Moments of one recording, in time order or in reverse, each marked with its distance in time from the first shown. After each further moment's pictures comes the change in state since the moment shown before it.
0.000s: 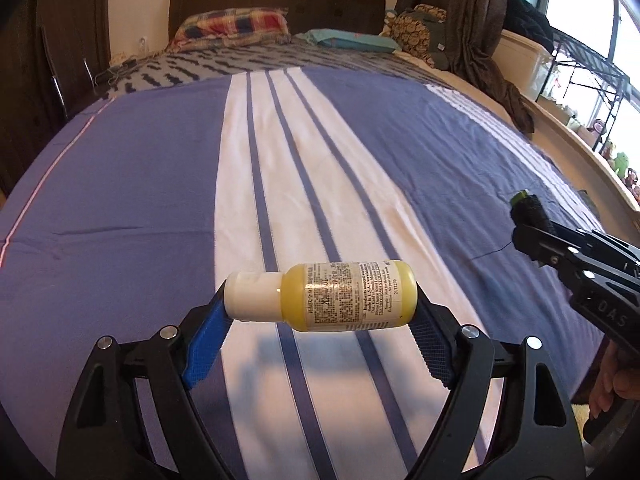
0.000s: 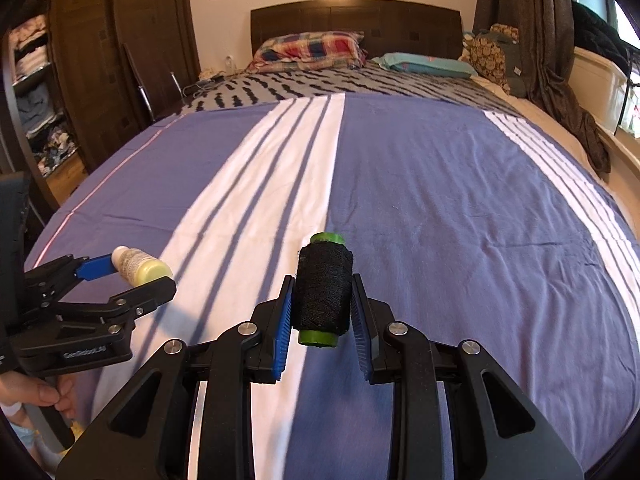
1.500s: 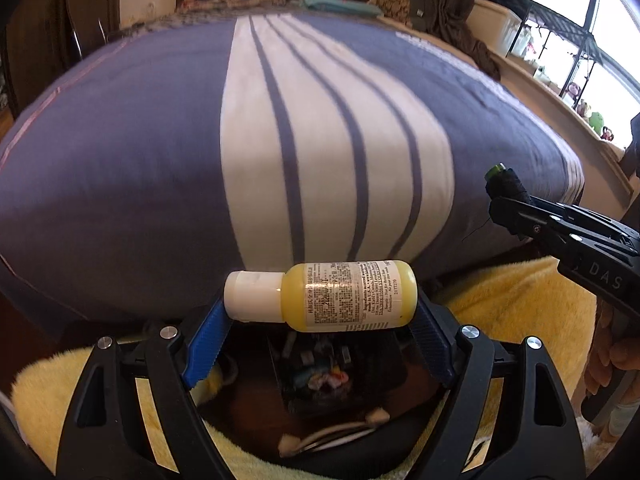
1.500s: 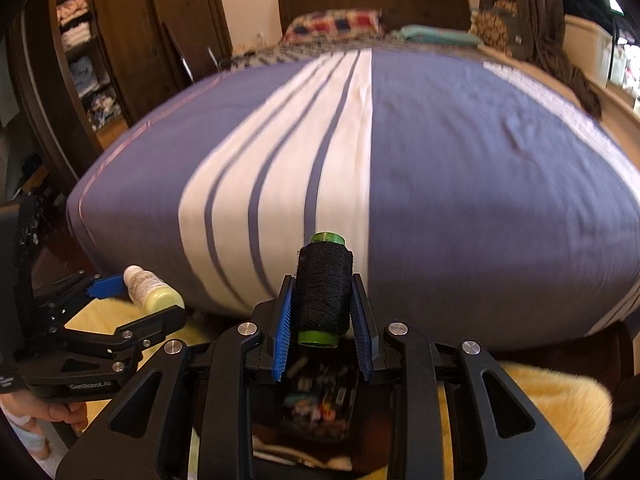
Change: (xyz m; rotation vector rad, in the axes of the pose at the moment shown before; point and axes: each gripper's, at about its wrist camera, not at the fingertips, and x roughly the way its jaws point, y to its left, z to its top) left arm -0.115 -0.038 -0.259 -0.027 0.125 -0.039; right arm -0.118 0.046 -0.226 0.012 0.108 0.092
